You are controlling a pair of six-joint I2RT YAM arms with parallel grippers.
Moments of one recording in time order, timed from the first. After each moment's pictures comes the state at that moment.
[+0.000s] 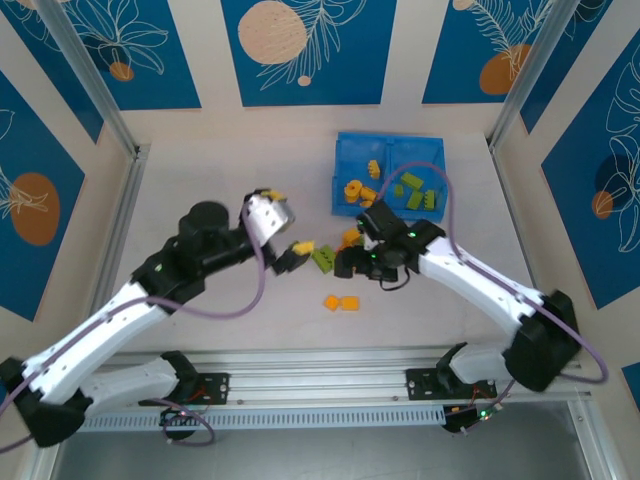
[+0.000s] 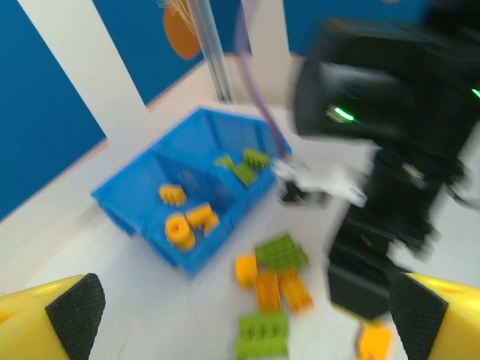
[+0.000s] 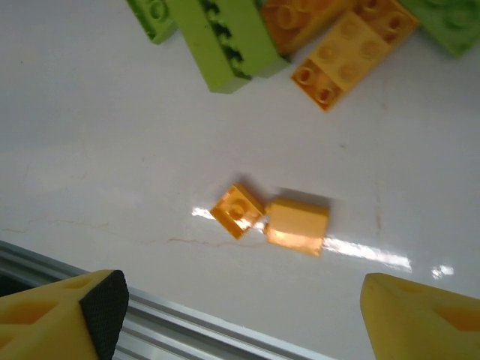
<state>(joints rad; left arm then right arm) -0.79 0.93 1.02 -0.39 0.14 0.31 0.70 1.39 1.12 -0.90 -0.15 0.65</state>
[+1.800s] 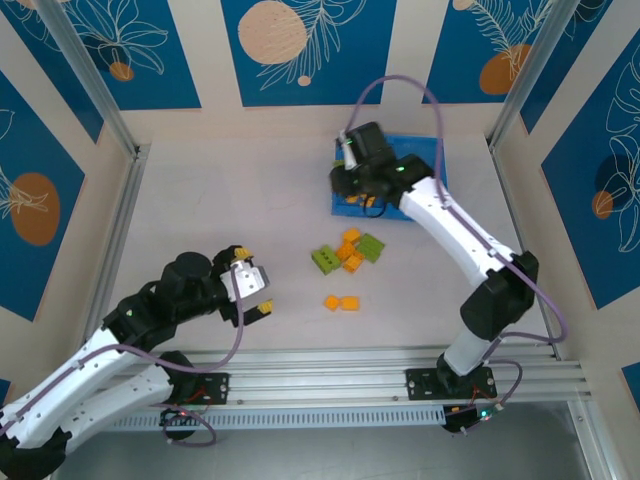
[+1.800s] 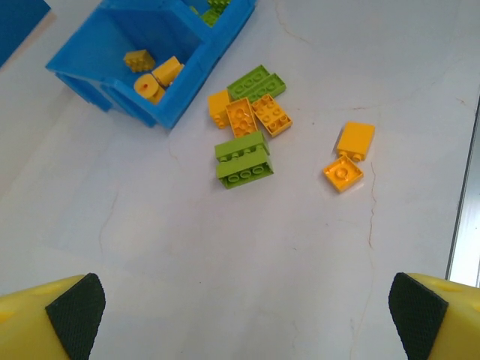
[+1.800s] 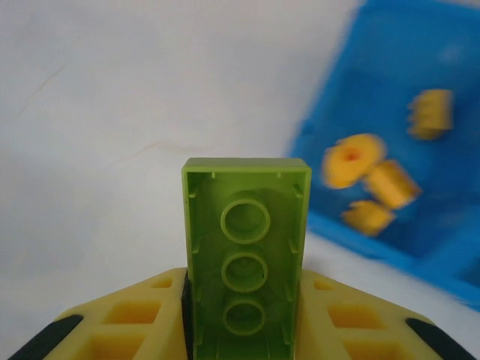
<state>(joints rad) -0.79 0.66 0.77 -0.67 0.07 0.47 0.51 1.66 1.69 -0.83 0.10 0.25</state>
